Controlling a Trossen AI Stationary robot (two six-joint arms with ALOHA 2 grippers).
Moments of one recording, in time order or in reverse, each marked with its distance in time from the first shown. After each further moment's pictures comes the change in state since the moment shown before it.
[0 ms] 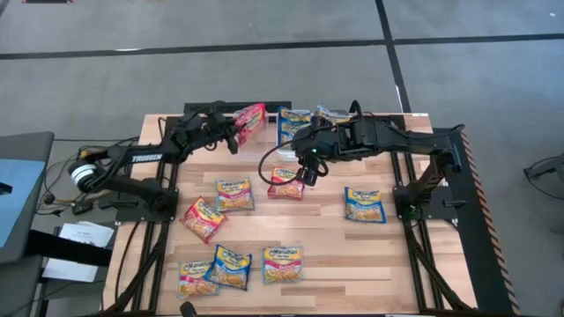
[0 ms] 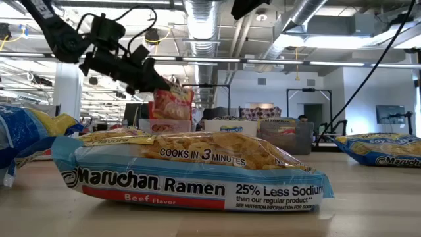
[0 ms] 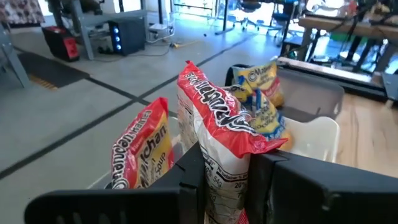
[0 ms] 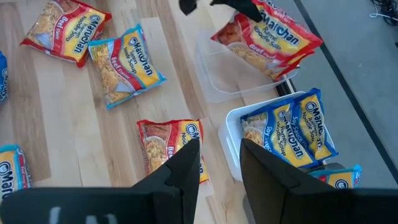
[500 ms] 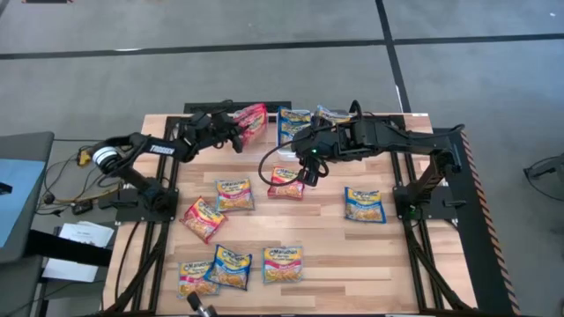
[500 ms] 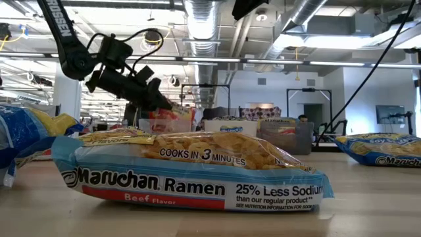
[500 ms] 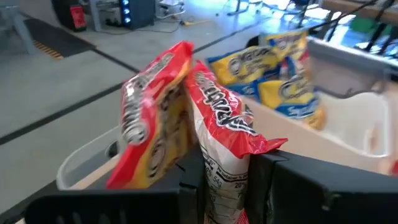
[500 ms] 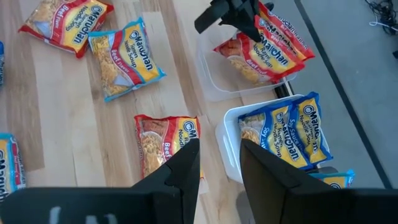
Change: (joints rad) left arm 0.039 0.228 0.002 0.141 -0.010 -0.039; right arm -0.001 0.000 0.000 -0.008 0.000 -0.053
